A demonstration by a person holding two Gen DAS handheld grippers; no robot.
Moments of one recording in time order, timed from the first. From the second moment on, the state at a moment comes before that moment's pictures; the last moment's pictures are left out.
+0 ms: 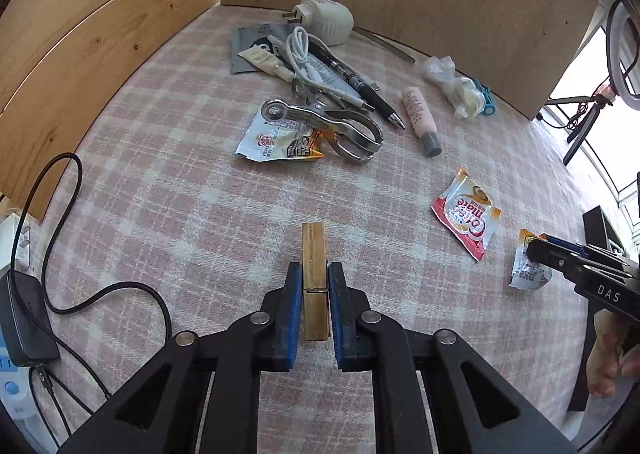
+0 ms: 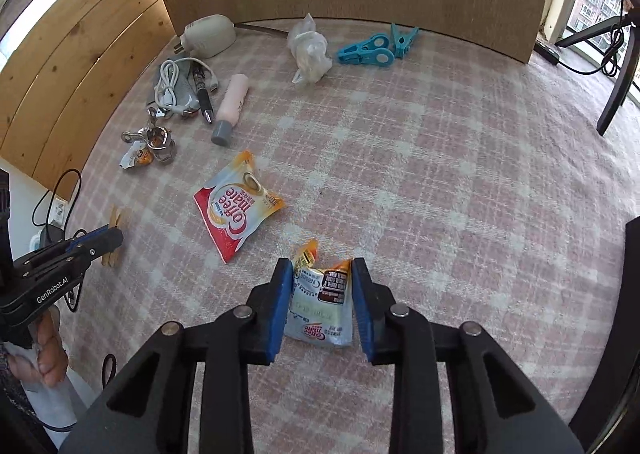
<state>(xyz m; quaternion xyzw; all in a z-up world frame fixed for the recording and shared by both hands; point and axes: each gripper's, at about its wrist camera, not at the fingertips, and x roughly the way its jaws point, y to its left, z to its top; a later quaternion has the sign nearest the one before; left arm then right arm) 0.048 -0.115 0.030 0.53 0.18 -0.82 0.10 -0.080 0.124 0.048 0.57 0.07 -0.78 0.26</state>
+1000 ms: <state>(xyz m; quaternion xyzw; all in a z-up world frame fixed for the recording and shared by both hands) 0.005 0.247 0.128 0.51 -0.01 -0.80 -0.33 0.037 0.488 0.166 0.45 -0.16 -0.87 -0.09</state>
